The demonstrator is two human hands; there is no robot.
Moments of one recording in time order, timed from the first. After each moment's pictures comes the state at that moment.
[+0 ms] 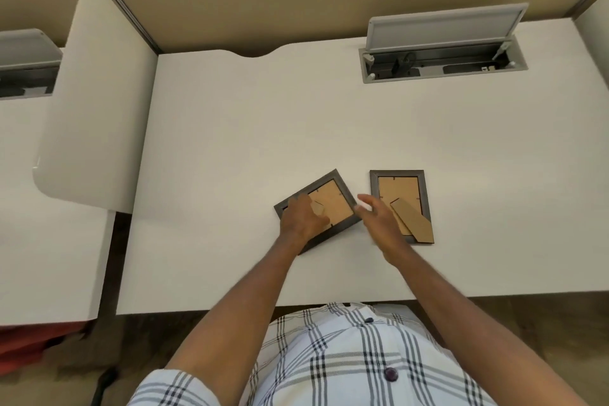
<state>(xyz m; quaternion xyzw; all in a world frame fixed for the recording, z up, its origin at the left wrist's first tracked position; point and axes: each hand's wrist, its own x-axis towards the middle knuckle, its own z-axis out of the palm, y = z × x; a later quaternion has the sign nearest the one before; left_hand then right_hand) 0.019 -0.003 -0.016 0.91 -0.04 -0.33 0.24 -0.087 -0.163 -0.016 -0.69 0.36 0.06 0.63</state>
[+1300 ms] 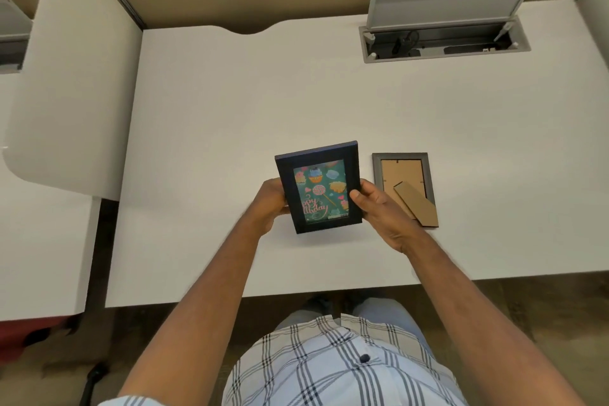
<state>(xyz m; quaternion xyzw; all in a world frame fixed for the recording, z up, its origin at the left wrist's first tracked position) 0.049 0.056 -0.009 0.72 0.07 -0.42 0.56 -0.088 -0.151 0.011 -0.58 0.24 0.15 0.77</state>
